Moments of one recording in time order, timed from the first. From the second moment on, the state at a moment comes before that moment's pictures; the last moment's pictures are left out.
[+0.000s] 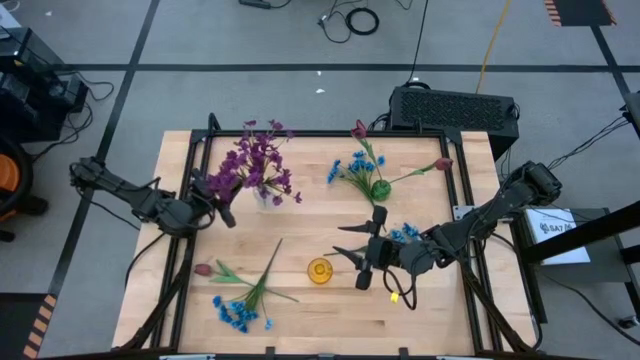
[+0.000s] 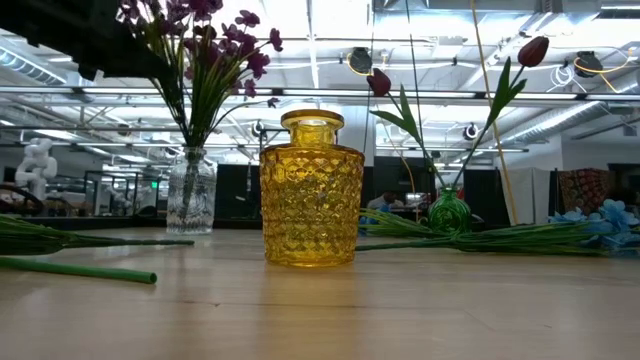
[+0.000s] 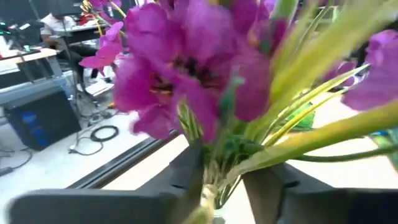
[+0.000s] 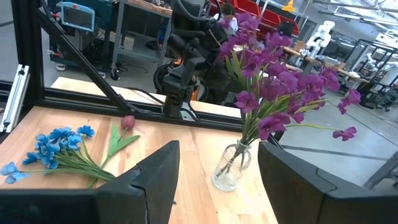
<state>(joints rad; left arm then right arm) -0.44 0.49 0.39 -0.22 -1.10 -0.23 0.52 1.44 1.01 0.25 0.81 -0.12</state>
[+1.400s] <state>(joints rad) -0.38 0.58 0.39 -0.27 -1.05 -0.31 0.52 1.44 1.01 0.26 0.81 -0.12</state>
